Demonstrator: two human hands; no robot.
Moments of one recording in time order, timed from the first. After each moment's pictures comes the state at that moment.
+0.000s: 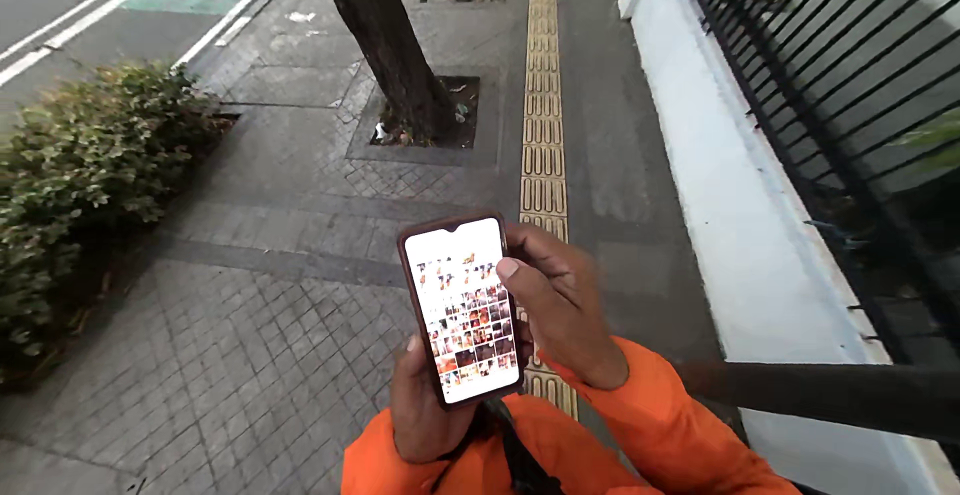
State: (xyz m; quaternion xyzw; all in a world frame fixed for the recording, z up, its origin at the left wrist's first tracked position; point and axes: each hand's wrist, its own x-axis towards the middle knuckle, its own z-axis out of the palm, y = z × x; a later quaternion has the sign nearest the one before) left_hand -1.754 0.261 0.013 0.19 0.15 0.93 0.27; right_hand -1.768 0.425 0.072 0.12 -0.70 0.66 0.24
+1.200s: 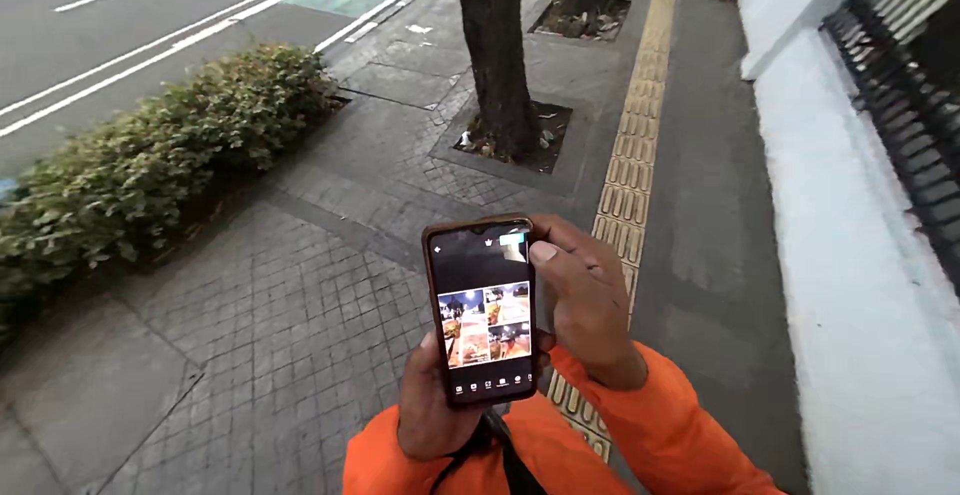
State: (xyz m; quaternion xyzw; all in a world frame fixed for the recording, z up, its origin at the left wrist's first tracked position) left_hand -1.756 0.133 0.012 0.20 0.17 0.95 0.18; right_hand -1.813 0.293 0.090 0.25 -0.64 0.72 0.14
